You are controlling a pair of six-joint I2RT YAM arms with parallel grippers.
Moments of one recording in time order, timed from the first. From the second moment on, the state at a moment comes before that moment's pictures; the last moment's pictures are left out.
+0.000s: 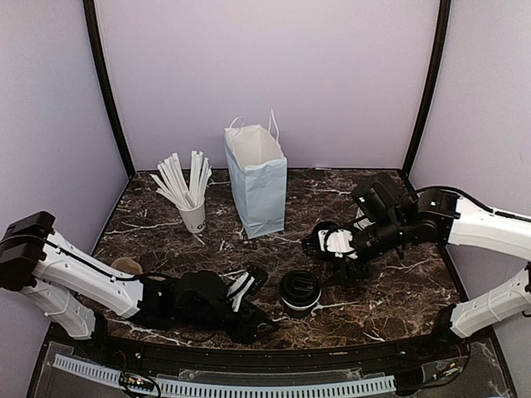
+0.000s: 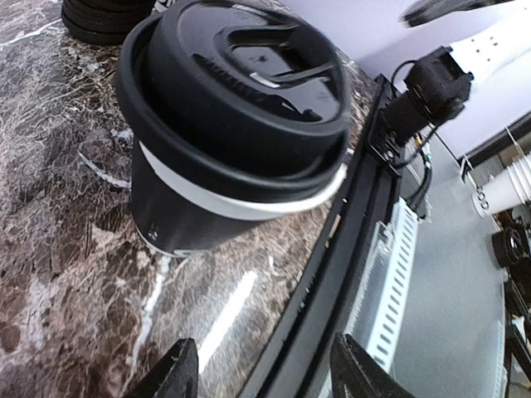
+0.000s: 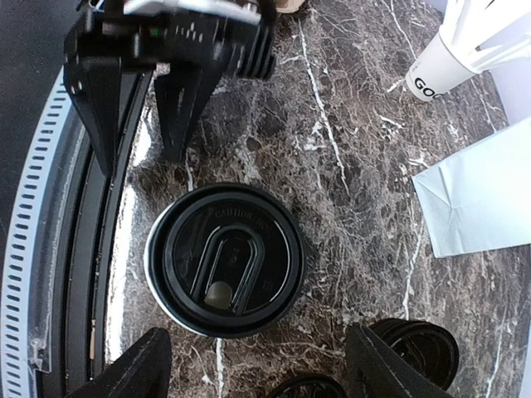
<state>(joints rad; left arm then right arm) -1.33 1.48 0.58 0.36 0.03 -0.60 0.96 1.19 1.01 -0.71 -0.29 -0.70</state>
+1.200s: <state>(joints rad) -1.31 1.77 0.60 0.79 -0.11 -0.67 0.96 1.42 1.07 -0.71 -0.40 -0.67</state>
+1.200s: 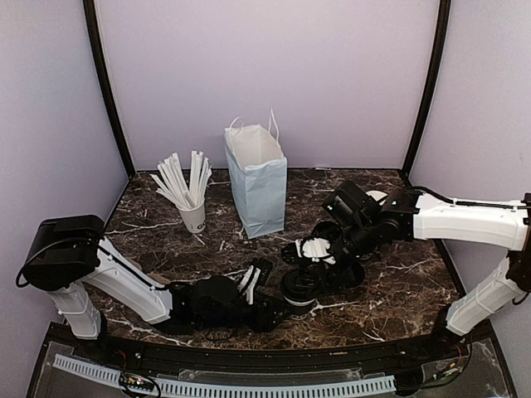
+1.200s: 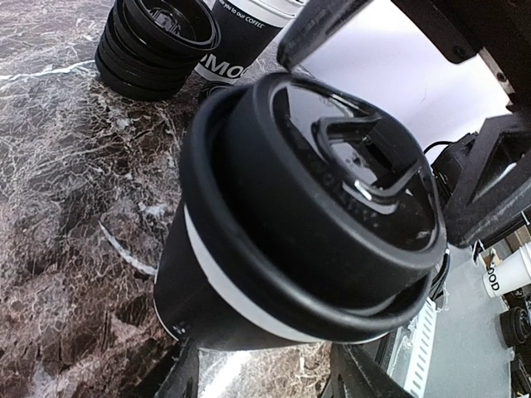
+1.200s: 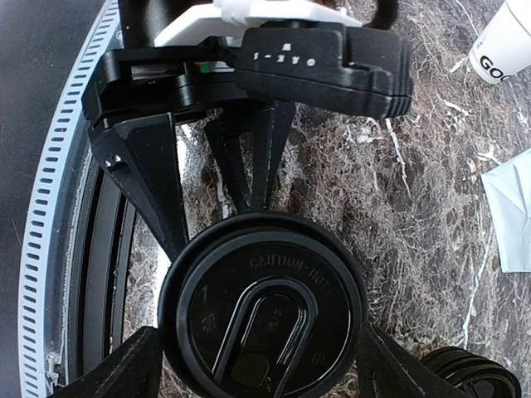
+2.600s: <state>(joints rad) -1.24 1.39 0.67 0.30 -0.13 -0.63 0.79 1.19 0.94 -0.71 -0.41 -0.48</state>
